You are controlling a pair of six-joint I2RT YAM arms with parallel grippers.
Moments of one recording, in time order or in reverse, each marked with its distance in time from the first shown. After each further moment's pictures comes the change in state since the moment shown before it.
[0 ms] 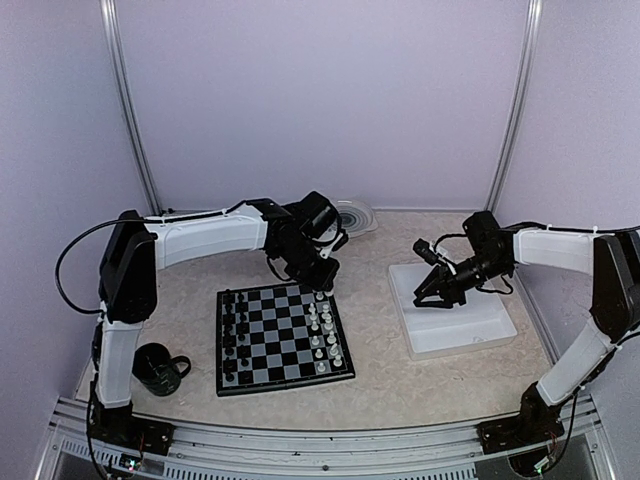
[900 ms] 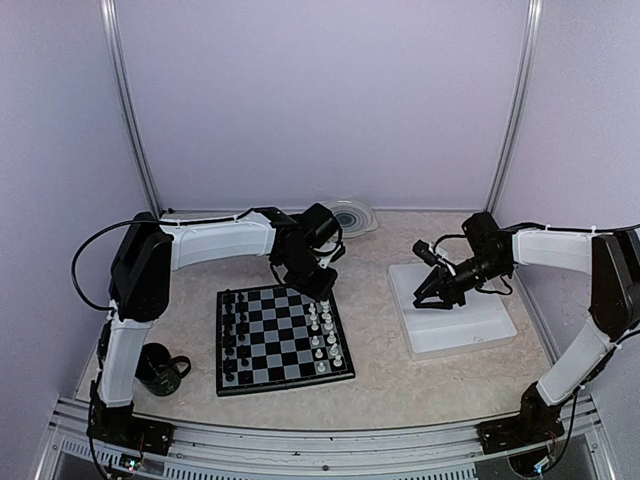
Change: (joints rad) left arm 0.013 0.079 0.010 -0.032 0.002 -0.007; right arm 0.000 0.008 -0.003 0.002 0.000 -0.001
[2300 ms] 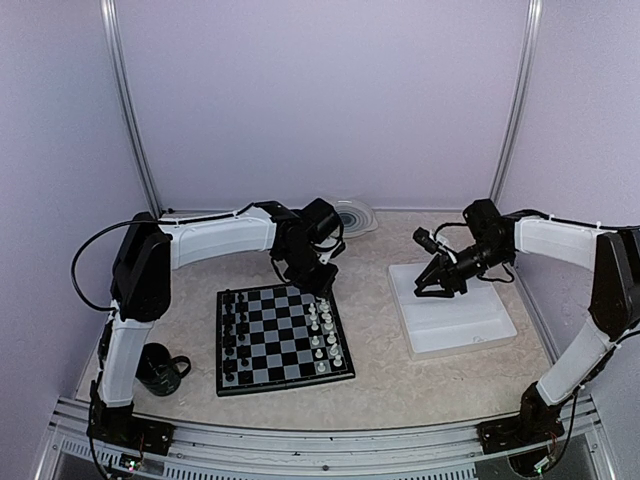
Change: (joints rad) left arm 0.000 0.011 0.040 -0.053 -0.002 -0.019; right arm -0.005 0.003 0.059 -0.067 0.005 -0.014
